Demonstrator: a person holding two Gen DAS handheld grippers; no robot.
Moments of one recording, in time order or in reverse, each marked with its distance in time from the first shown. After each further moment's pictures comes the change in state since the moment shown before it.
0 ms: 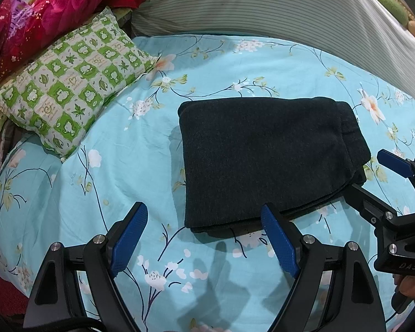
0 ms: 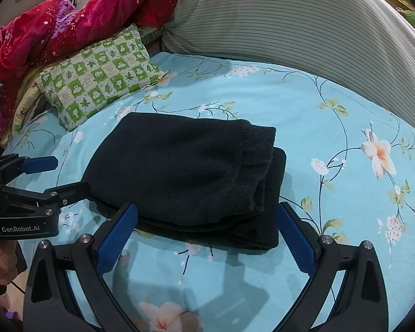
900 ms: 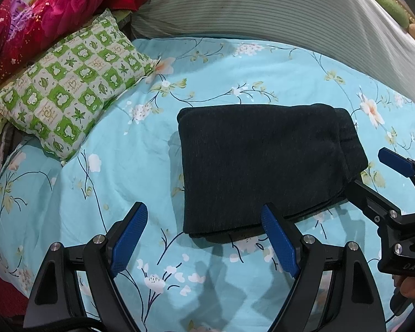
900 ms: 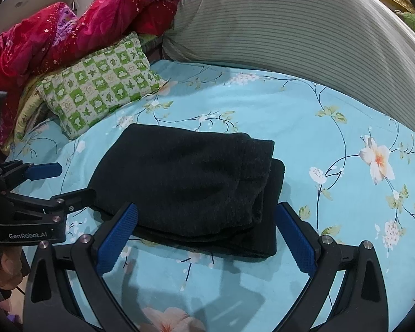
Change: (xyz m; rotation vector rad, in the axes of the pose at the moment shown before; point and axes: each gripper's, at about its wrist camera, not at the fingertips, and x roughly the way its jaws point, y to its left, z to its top) left arm -0.003 -0.001 0.006 -0.007 -0.005 -0.002; right arm -0.007 0.000 0.007 0.008 -0.029 0.005
